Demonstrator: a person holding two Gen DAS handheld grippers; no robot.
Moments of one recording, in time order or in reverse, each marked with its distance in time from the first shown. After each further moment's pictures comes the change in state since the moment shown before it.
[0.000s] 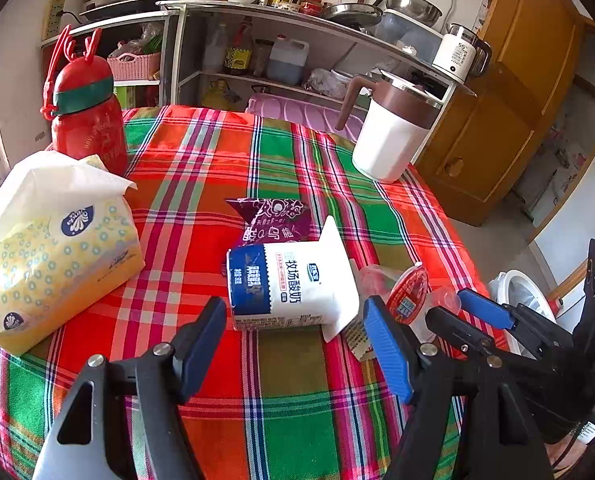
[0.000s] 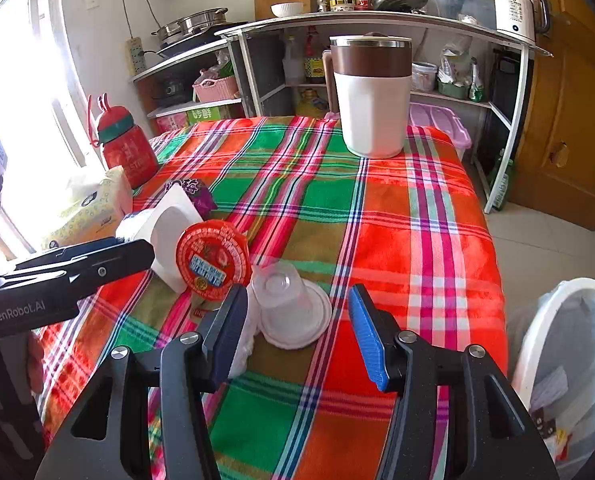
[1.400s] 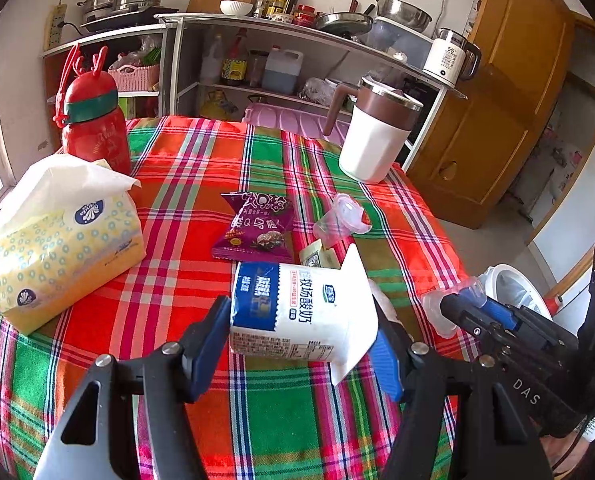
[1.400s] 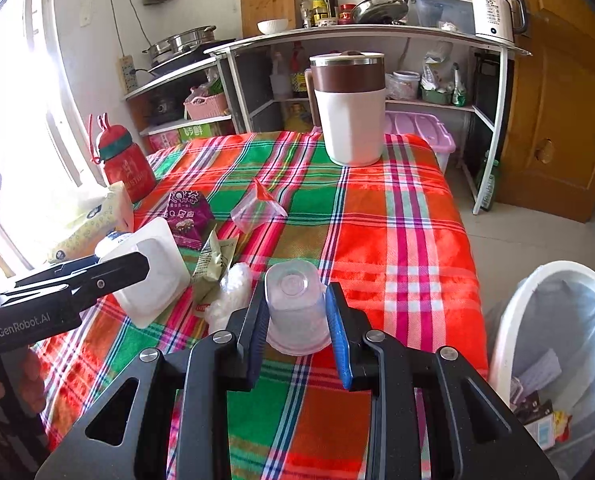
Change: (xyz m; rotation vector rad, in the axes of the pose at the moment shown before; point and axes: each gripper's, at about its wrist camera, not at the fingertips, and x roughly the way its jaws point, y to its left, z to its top) left arm -0.025 -0.014 -0.013 0.019 -0.039 0.005; right arm -0.031 -0.007 -0.013 0.046 -0.061 -0.024
